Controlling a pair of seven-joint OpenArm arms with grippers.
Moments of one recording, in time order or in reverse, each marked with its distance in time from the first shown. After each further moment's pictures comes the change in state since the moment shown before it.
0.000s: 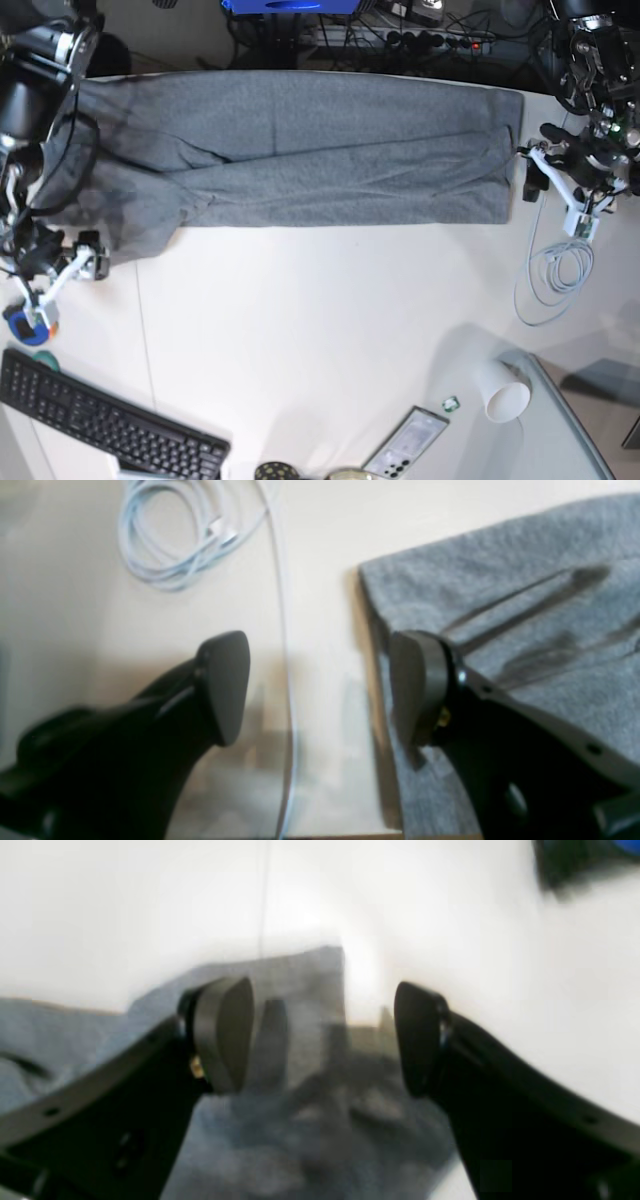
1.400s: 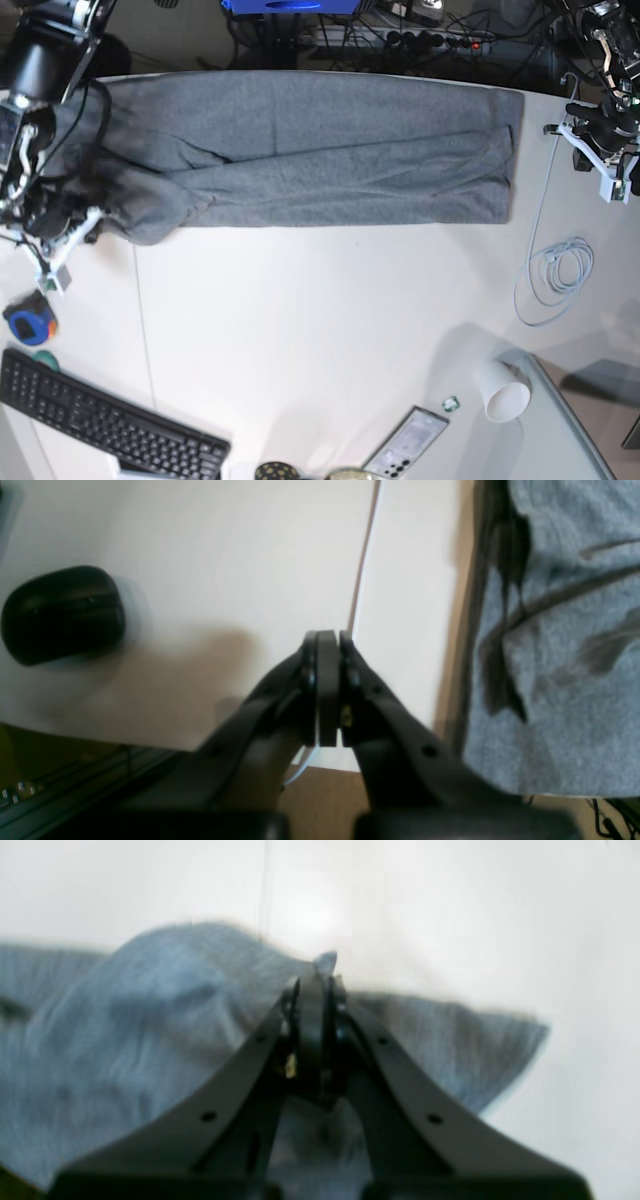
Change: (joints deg) left arm 2.0 1.0 -9.9 -6.4 0.0 0.1 -0.3; right arm -10.3 -3.9 -0.1 16.1 -0.2 0.0 -8.3
